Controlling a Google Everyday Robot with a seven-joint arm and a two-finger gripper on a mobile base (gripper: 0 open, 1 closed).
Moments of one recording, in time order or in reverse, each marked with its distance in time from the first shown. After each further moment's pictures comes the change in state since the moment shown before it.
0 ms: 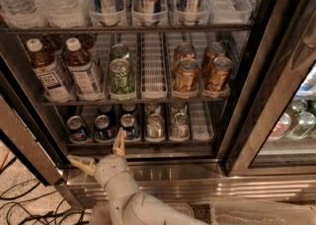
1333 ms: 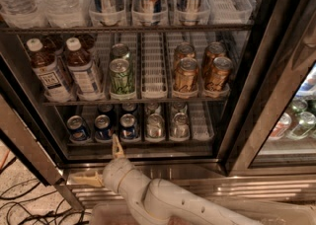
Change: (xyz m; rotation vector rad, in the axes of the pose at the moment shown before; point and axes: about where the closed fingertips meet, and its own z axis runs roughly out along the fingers) arm 0.026 0.024 -0.016 -0.333 0.088 0.001
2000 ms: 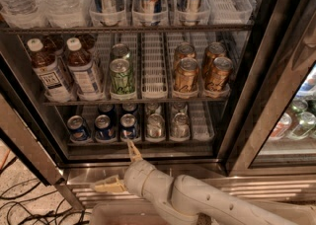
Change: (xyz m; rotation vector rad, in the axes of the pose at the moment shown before) arm 0.009 -0.015 -0.054 -0.106 0.078 -0.036
